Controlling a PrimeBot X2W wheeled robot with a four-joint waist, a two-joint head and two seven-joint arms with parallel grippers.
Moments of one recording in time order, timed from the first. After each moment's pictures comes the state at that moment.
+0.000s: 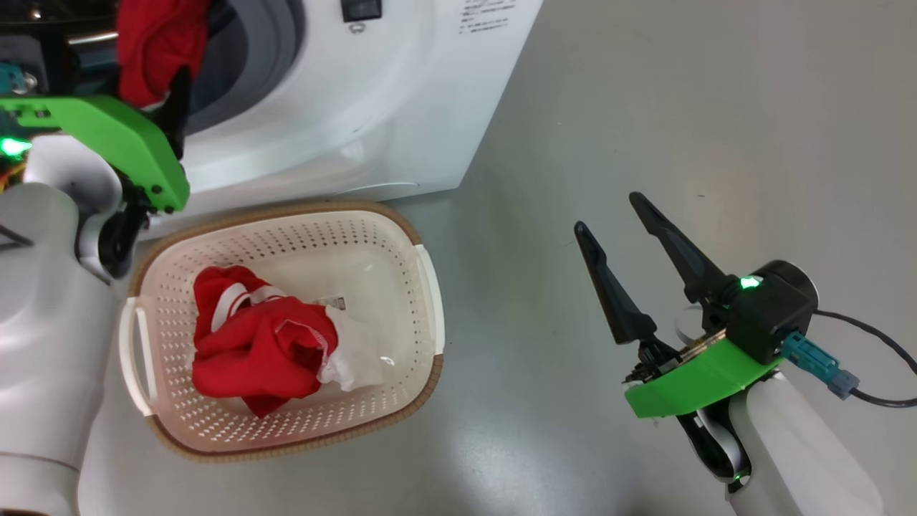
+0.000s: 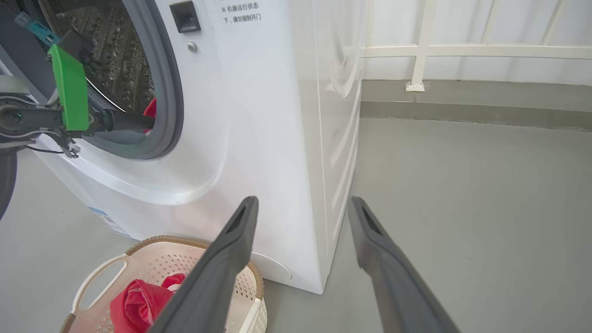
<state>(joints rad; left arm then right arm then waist) -1.08 0.27 -0.30 0.92 -0.56 -0.09 0.11 -0.34 -0.12 0.28 0.15 0.32 0.13 -0.26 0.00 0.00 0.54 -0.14</state>
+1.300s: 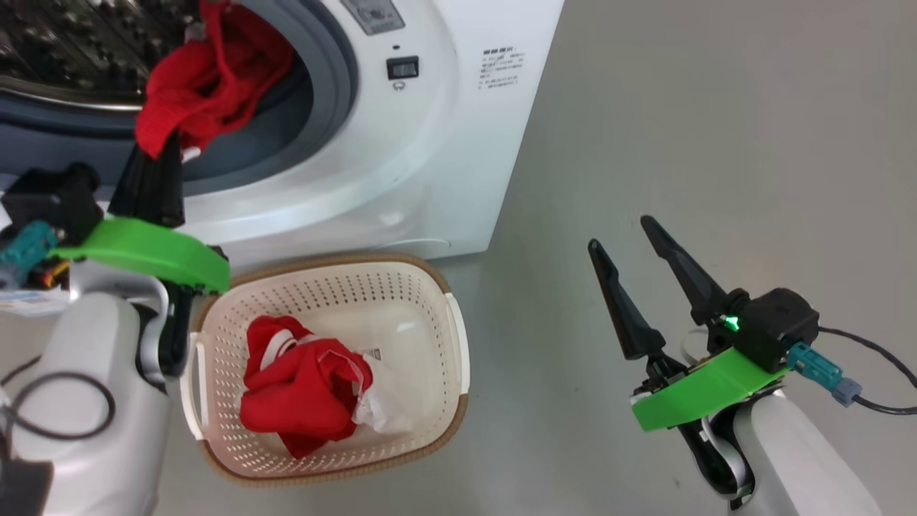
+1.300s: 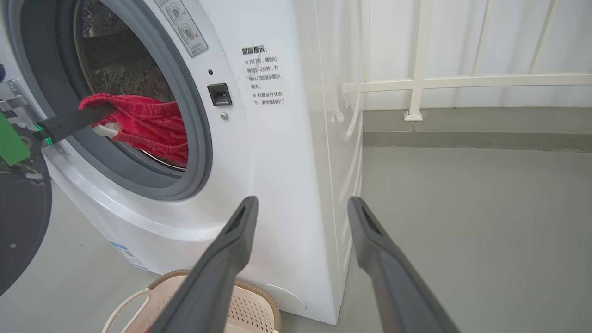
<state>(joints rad) -0.78 0.22 -0.17 0.63 -0.44 -0.04 -0.25 -0.31 -0.11 0.26 0.19 0.37 0.13 -0.26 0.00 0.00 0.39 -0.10</state>
